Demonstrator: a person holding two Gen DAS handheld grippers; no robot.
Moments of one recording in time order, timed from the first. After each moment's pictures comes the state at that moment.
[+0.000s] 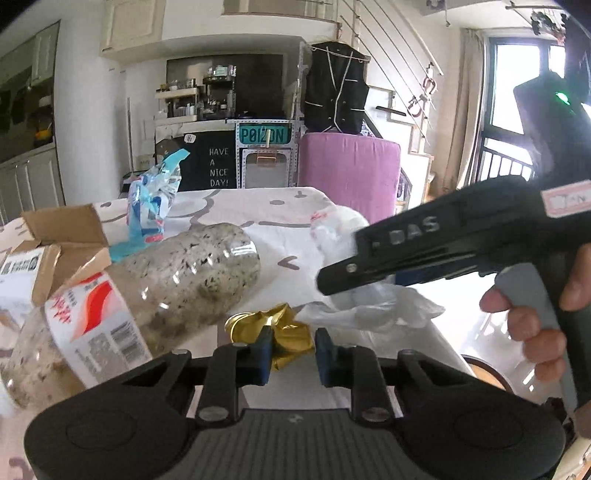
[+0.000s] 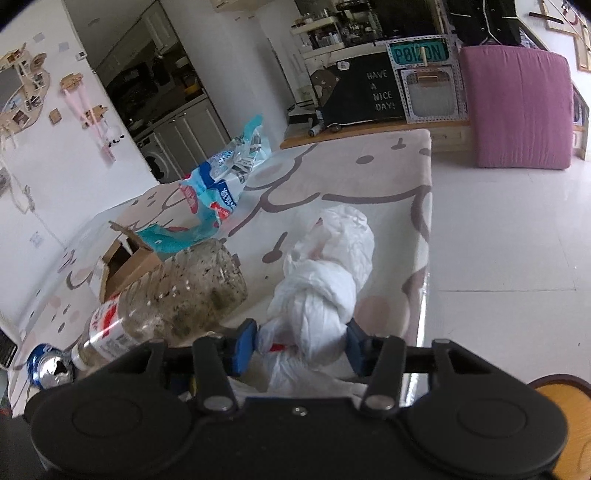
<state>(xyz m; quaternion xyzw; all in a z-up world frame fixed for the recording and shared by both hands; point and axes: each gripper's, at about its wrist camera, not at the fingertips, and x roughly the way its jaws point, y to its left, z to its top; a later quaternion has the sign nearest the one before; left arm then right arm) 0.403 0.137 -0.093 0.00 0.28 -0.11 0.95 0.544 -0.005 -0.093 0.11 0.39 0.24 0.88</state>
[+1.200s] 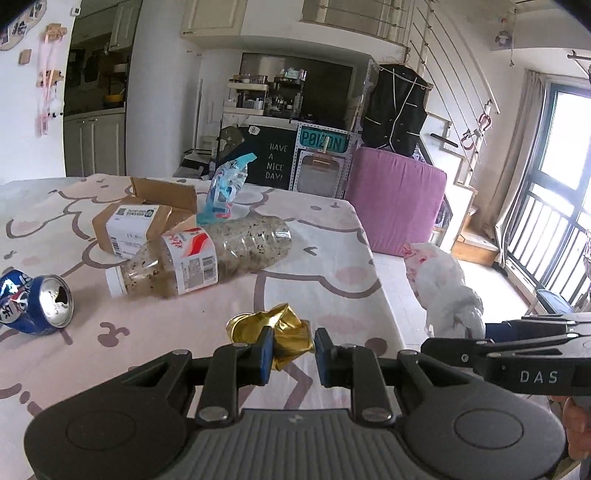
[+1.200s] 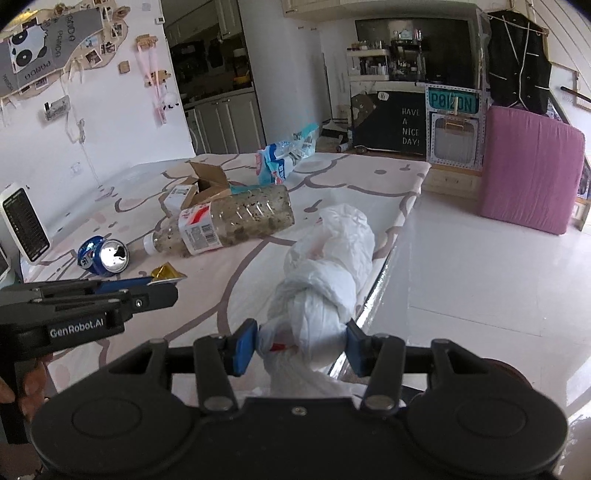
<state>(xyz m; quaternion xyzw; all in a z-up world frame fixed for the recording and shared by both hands) 0.276 0.133 -0.032 -0.07 0.29 -0.02 0.95 0.376 -0.049 -0.046 0.00 0.34 0.27 0.90</state>
